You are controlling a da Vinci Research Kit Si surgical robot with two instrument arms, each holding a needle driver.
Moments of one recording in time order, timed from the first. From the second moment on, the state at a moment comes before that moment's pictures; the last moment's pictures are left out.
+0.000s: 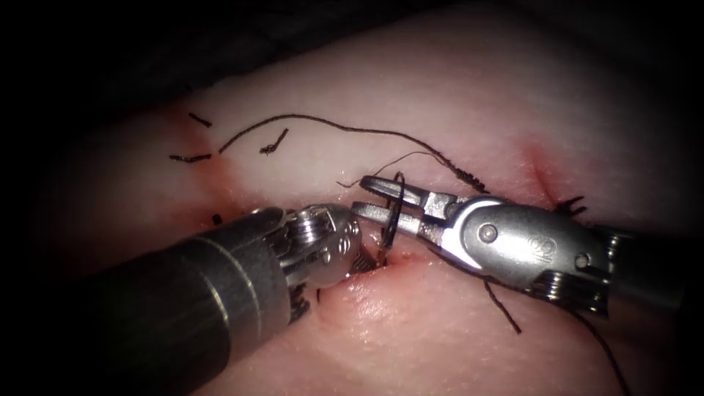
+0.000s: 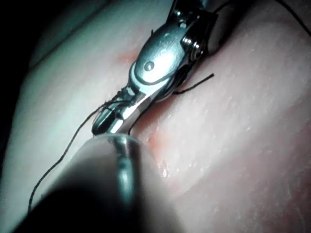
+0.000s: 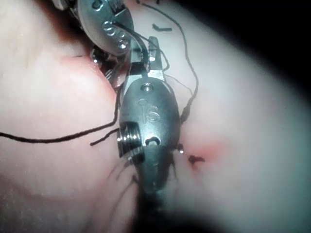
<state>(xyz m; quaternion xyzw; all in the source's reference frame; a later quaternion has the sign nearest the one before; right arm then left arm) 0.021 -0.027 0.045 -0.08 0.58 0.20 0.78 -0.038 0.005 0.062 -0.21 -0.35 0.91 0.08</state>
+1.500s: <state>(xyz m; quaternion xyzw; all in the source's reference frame) 0.019 -0.026 0.045 0.01 0.60 0.25 0.76 -0.034 0.009 0.053 -0.31 -0.16 0.92 0.19</state>
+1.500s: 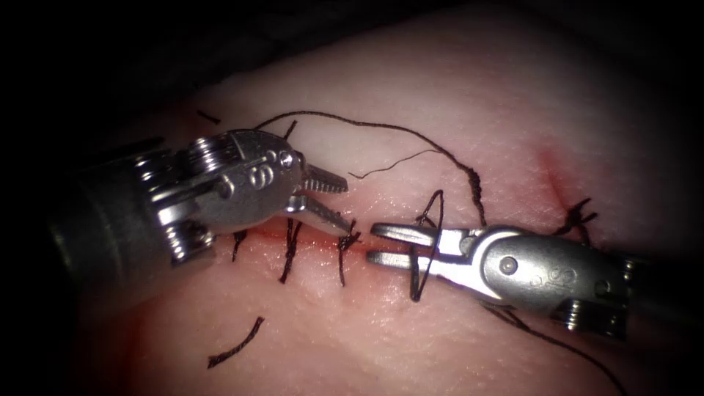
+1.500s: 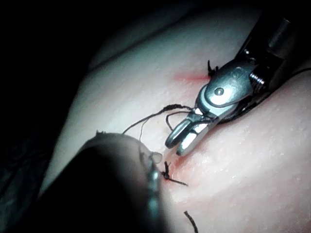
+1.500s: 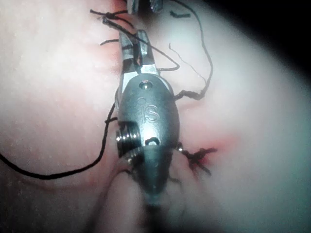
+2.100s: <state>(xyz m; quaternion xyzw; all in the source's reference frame) 0.019 -0.023 0.047 0.14 0.57 0.39 0.71 -0.039 -0.002 0.050 -0.38 -0.11 0.90 0.19</state>
